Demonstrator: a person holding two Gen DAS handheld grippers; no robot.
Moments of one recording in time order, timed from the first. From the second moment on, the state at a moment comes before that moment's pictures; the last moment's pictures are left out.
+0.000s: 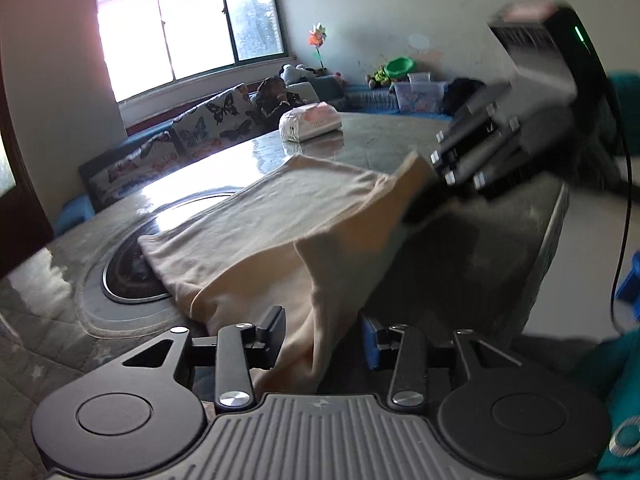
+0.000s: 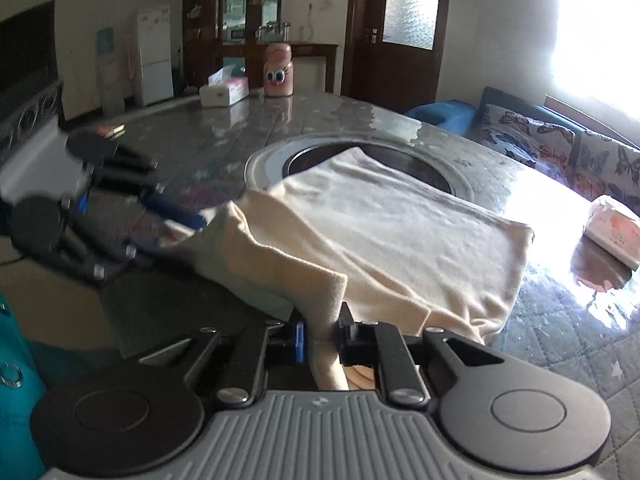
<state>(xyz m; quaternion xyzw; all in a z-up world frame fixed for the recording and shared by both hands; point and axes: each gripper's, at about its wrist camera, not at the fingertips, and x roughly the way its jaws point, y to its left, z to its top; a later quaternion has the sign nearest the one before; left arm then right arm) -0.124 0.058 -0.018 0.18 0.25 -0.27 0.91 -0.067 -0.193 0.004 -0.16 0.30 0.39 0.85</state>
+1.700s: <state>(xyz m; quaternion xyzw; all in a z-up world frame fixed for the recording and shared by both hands) 0.031 0.087 -0.023 0.11 0.30 -0.21 0.92 0.051 -0.174 -0.004 -0.14 0.35 0.33 0.87</state>
